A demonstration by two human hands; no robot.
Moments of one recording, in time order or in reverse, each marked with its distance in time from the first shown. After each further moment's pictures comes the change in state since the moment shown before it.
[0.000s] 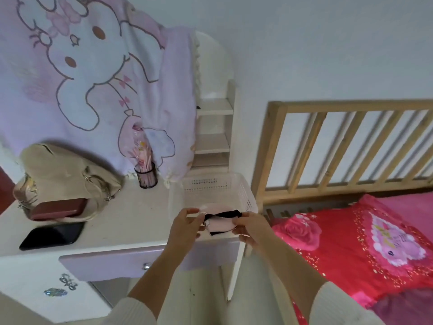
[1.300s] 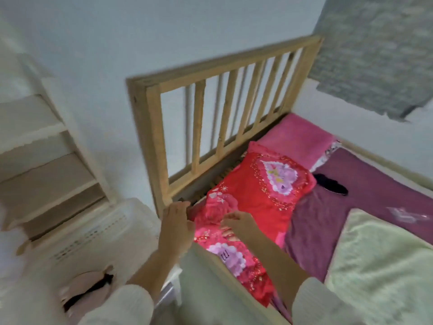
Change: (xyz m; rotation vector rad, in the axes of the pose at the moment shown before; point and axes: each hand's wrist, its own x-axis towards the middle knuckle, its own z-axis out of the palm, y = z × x) left_hand 0.148 0.014 0.233 0.802 -0.637 0.617; right_hand 0.054 -0.012 -0.165 0.002 0.591 0.140
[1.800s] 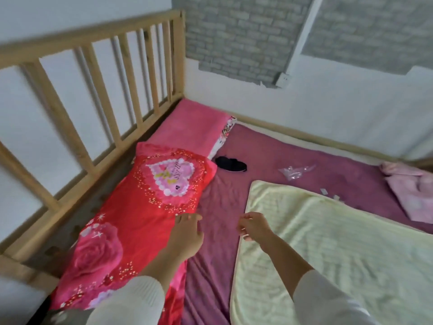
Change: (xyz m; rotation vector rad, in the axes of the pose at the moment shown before) left_hand 0.055 0.263 0.285 0.149 -0.524 0.363; right_hand -0.002 0.131 -0.358 0.134 0.519 0.198
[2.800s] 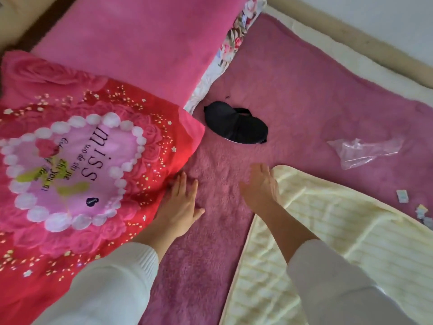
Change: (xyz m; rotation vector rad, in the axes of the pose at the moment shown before) left_hand 0.368 -0.084 0.226 0.252 -0.355 -0.063; right_hand 0.461 0.038 0.006 -0.795 0.104 -0.112
